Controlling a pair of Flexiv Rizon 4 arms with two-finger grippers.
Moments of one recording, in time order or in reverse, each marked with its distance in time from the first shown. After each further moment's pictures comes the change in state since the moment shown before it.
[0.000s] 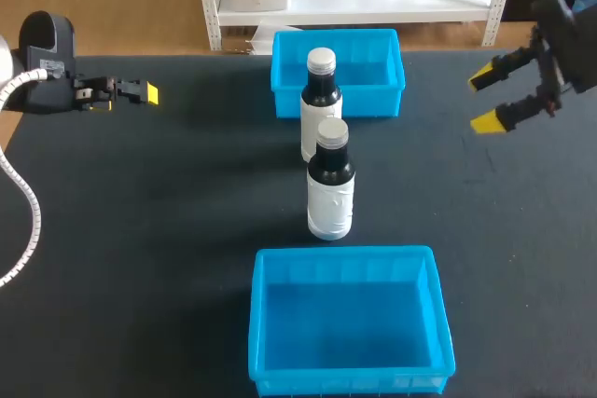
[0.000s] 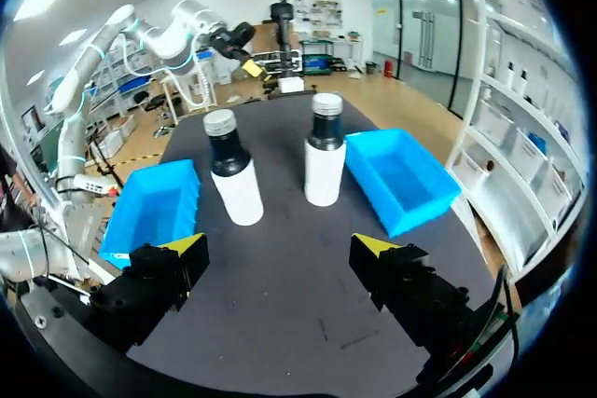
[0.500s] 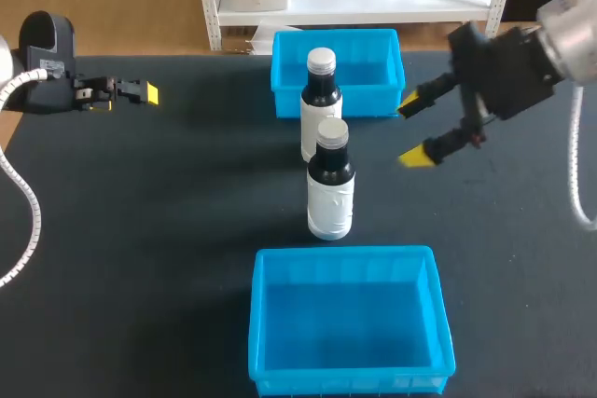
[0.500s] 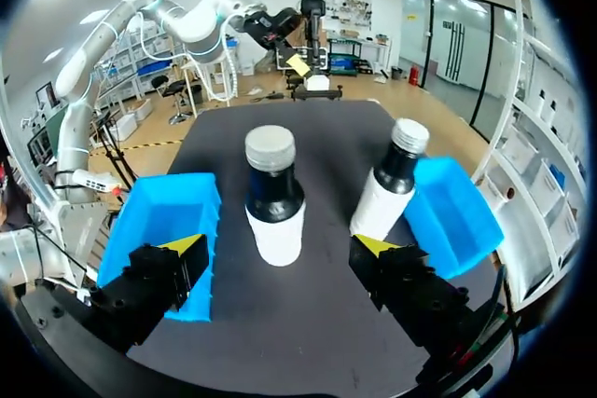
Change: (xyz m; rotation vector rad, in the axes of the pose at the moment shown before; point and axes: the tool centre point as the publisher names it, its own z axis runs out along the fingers) left arm 0.000 0.000 0.000 0.000 0.000 0.000; right arm -0.046 0.056 0.079 -0.055 0.019 -0.086
